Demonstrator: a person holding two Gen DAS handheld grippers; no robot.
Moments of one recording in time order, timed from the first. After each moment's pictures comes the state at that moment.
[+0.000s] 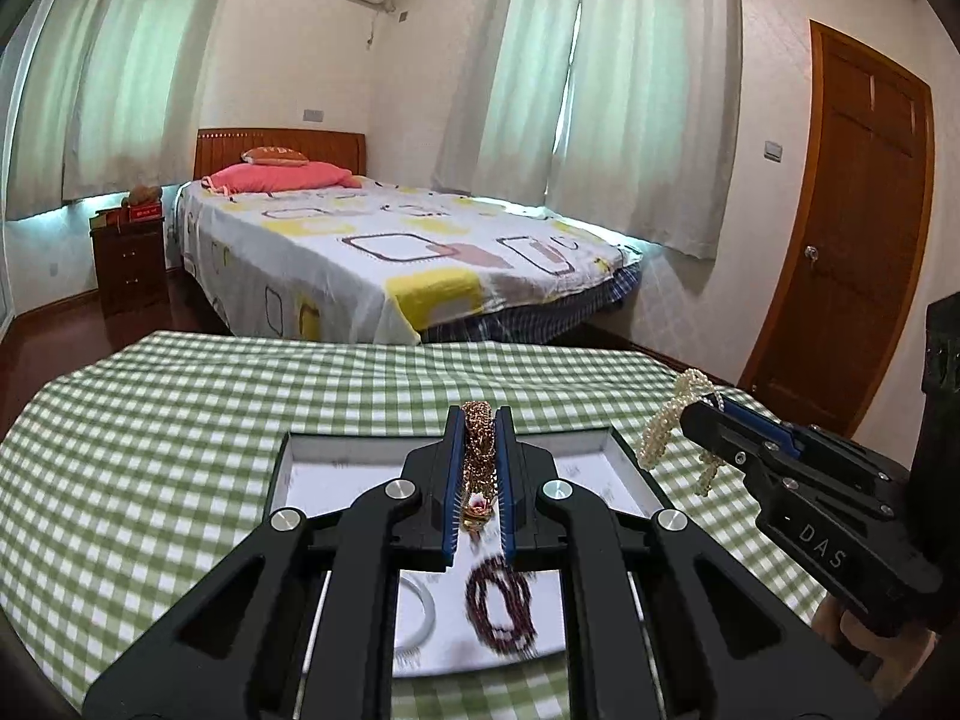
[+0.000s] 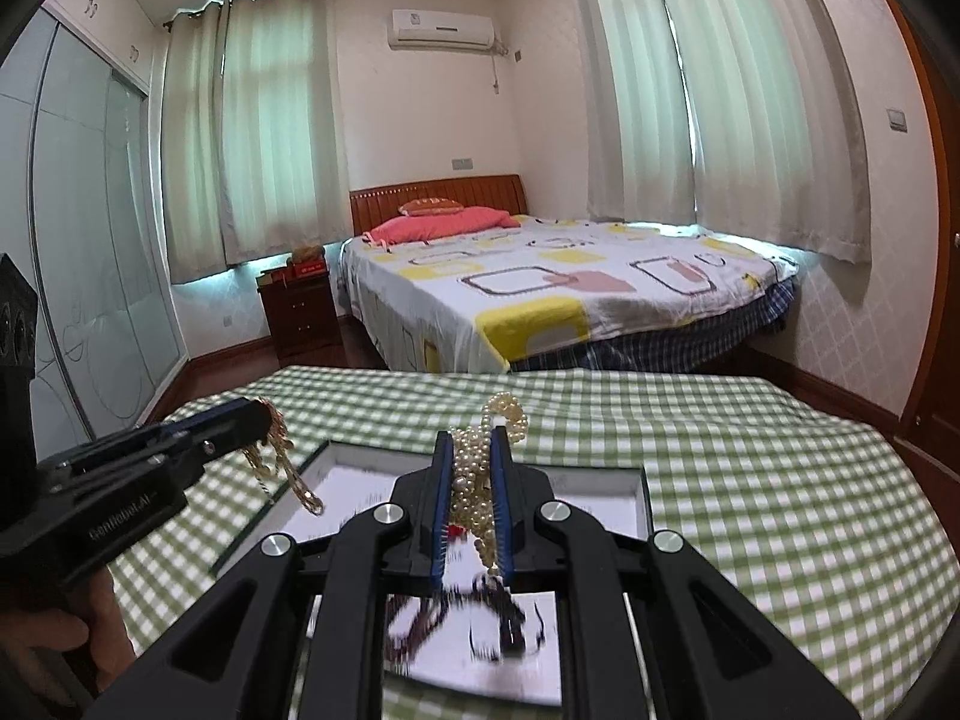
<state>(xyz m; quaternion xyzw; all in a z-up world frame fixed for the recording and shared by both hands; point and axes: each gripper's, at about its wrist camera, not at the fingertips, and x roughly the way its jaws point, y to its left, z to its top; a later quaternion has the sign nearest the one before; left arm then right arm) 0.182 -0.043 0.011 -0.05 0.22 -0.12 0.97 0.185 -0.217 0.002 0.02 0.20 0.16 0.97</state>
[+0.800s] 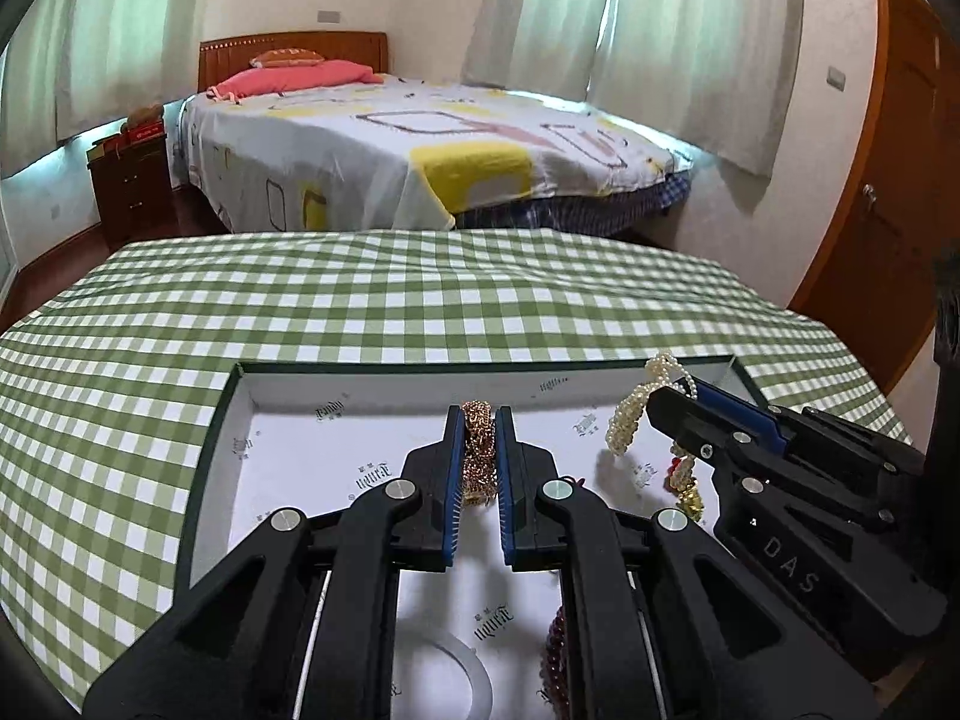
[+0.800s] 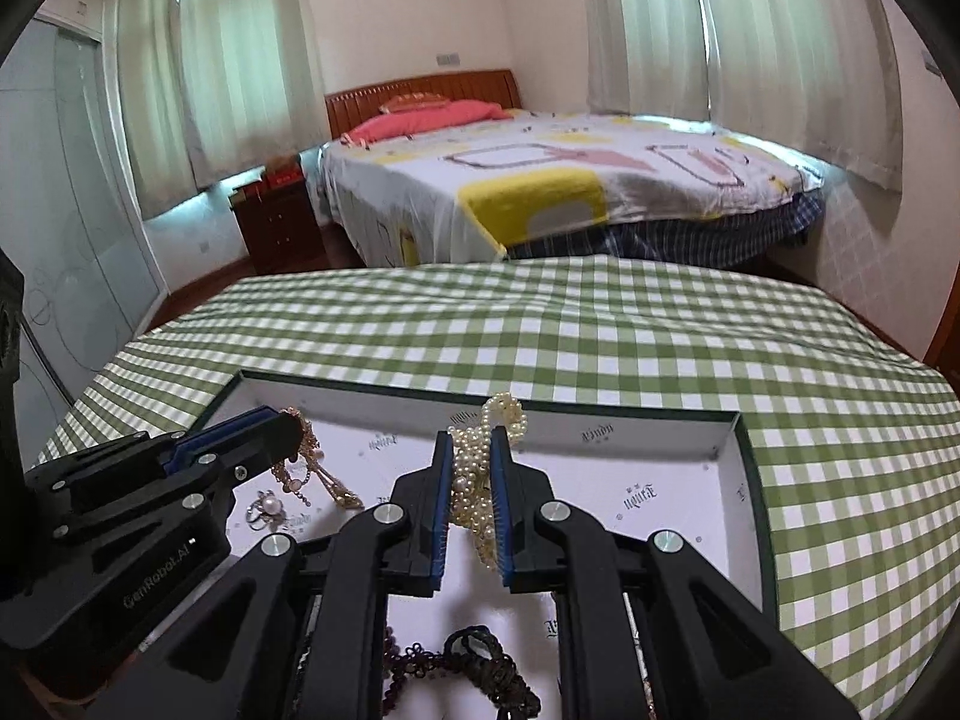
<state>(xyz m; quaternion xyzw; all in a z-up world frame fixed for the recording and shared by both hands) 0.297 -0.052 -0.080 -0.04 0.35 -0.09 0.93 0.295 -0.192 -0.080 0.01 0.33 0.15 0.93</state>
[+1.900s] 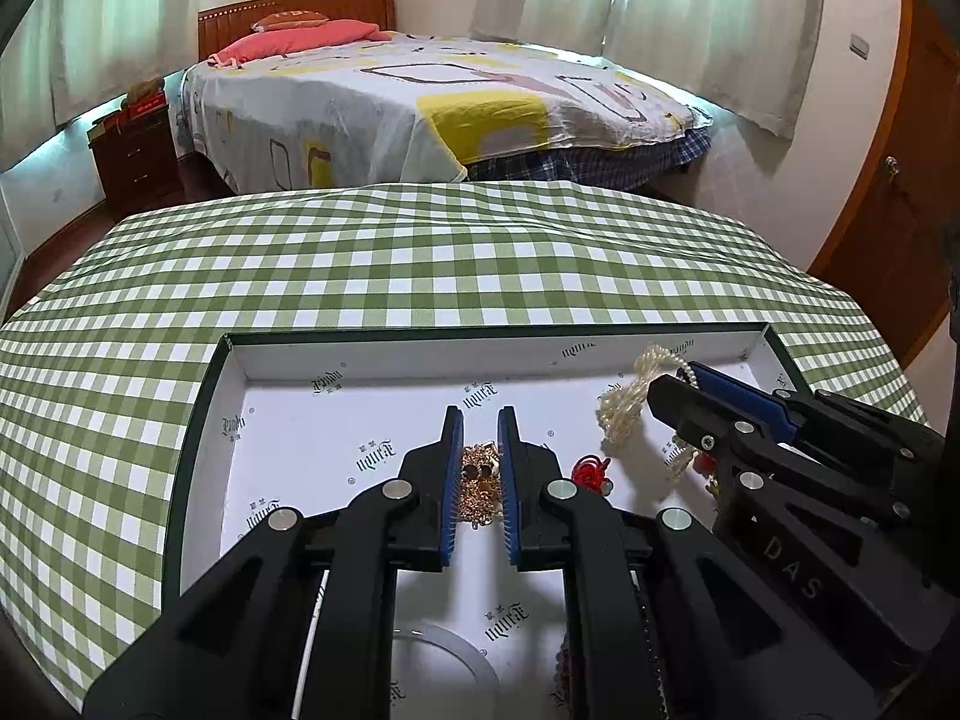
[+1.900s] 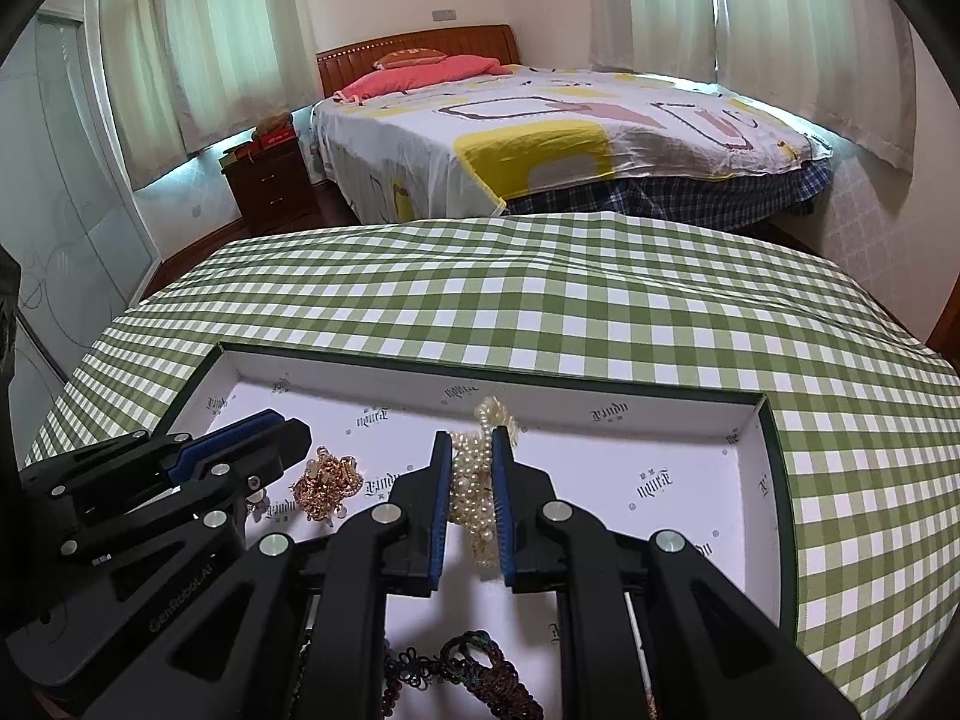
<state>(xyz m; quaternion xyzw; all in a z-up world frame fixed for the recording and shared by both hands) 0.318 -0.063 -0.092 -0.03 0.40 -0.07 0.91 0.313 -0.187 -0.090 0.01 0.39 0.15 0.91</state>
